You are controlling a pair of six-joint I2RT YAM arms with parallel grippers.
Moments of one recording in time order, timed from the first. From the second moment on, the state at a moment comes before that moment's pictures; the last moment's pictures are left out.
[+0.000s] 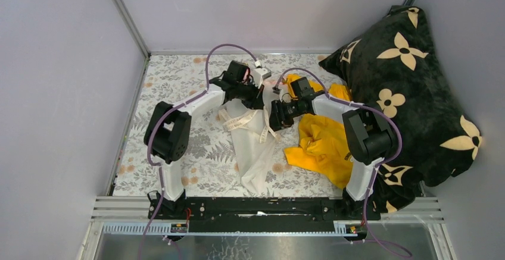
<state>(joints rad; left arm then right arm) -0.47 1.90 1.44 -0.36 0.62 0.13 0.43 1.86 1.16 -0.34 -0.89 0.27</state>
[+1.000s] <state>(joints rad) -0.47 1.96 1.34 -0.14 0.53 -0.06 0.57 1.49 1.16 -0.43 0.02 0.47</state>
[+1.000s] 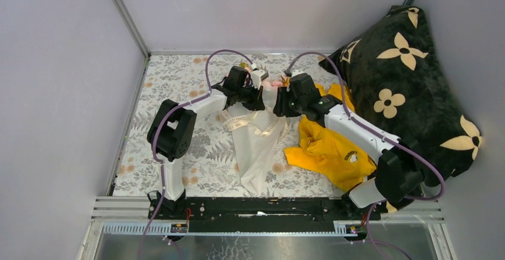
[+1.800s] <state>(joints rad) -0.45 1.96 1.34 -0.13 0.54 -0.07 0.69 1.68 0.85 0.08 -0.38 0.01</state>
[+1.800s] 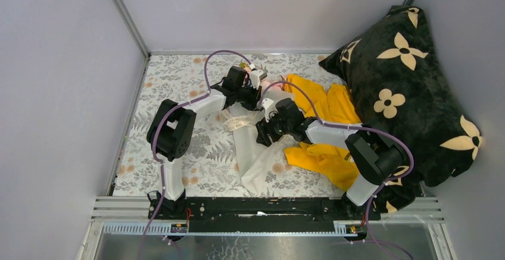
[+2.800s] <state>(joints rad) -0.07 1.82 1.40 -0.52 0.51 0.03 0.70 1.69 0.88 0.02 -0.29 -0.01</state>
